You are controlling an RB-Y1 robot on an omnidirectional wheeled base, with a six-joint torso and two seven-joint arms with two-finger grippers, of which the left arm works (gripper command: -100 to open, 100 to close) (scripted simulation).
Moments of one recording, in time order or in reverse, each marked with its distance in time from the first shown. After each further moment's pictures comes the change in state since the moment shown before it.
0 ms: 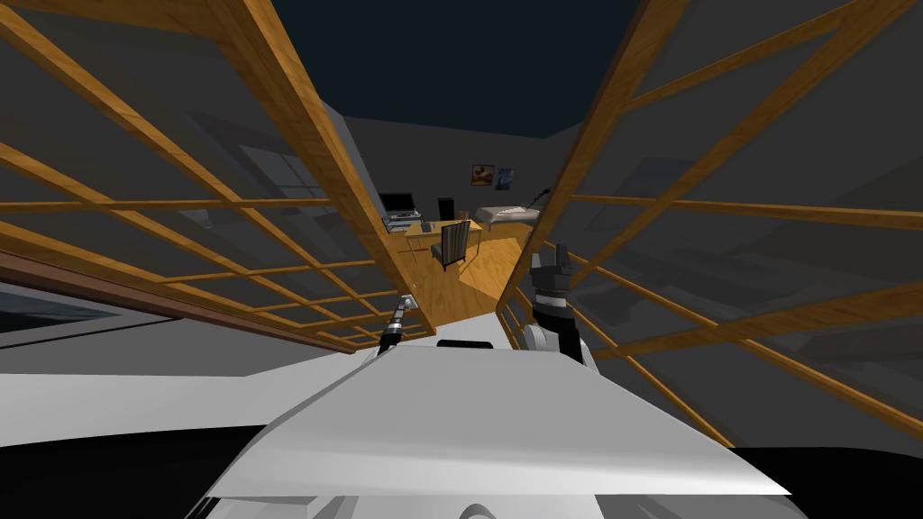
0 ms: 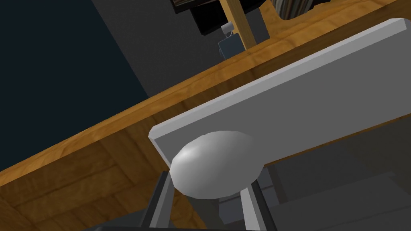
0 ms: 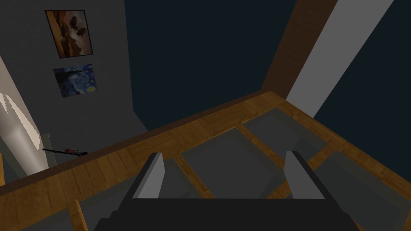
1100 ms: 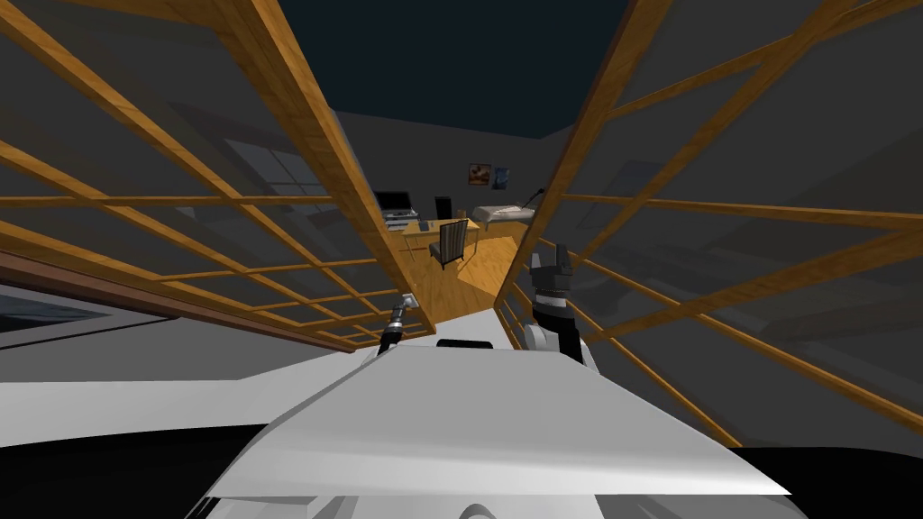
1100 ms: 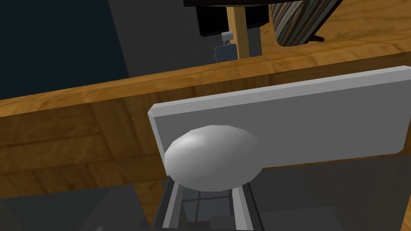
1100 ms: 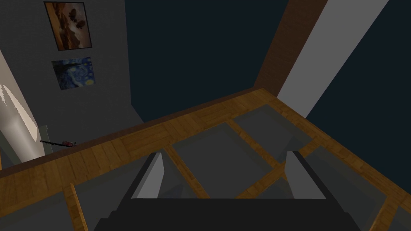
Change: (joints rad) arm -0.010 0.018 -0.054 0.008 0.093 0.013 0.238
